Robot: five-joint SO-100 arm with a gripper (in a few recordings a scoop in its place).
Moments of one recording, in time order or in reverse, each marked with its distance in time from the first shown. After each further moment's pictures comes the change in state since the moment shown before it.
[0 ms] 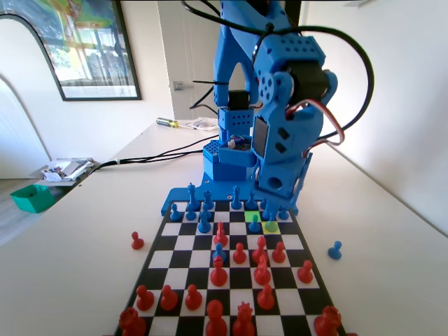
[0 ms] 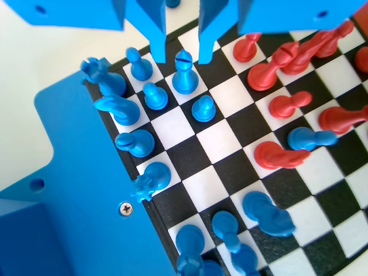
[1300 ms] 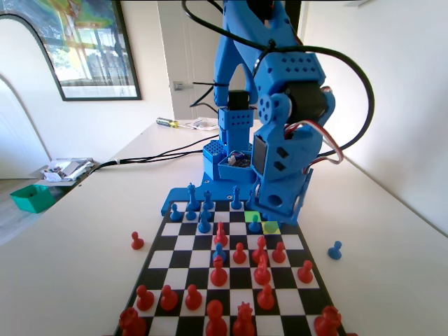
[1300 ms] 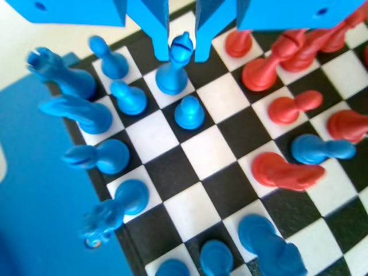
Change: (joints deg) arm 1.1 -6.2 -1.7 -7.8 -0.1
